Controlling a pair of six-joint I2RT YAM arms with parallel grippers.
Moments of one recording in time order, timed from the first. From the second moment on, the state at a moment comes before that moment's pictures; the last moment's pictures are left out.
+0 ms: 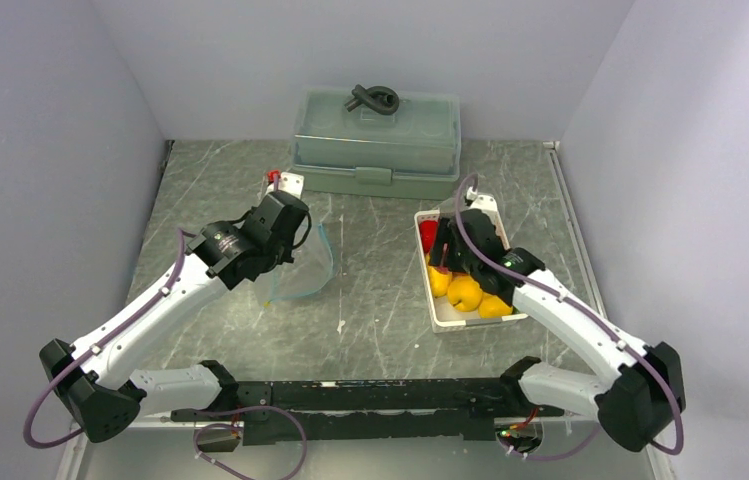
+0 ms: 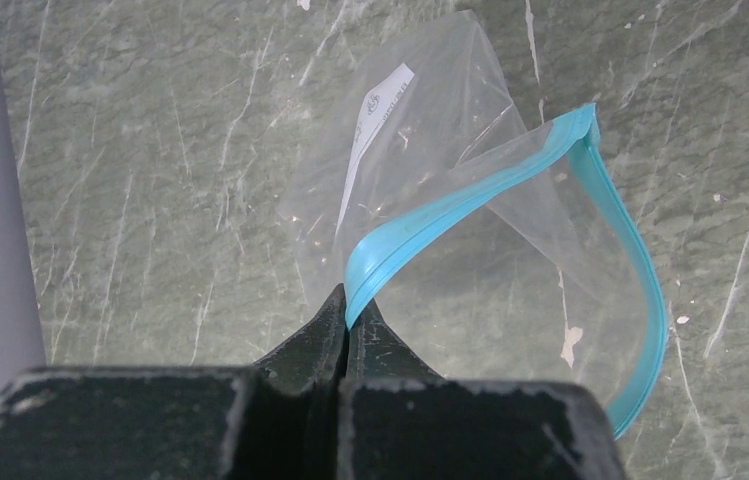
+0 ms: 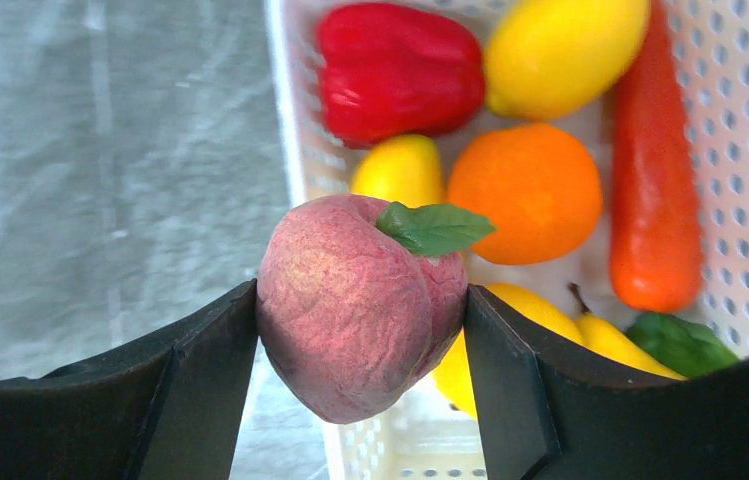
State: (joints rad) left arm -0.74 1.17 1.25 -0.95 -0.55 -0.35; right arm 0.57 1.12 0.83 -0.49 0.35 0.58
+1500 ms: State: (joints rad) left arm -0.66 1.14 1.23 -0.90 -0.43 -0.35; right arm 1.07 1.51 1.27 -0.15 0.13 0.48
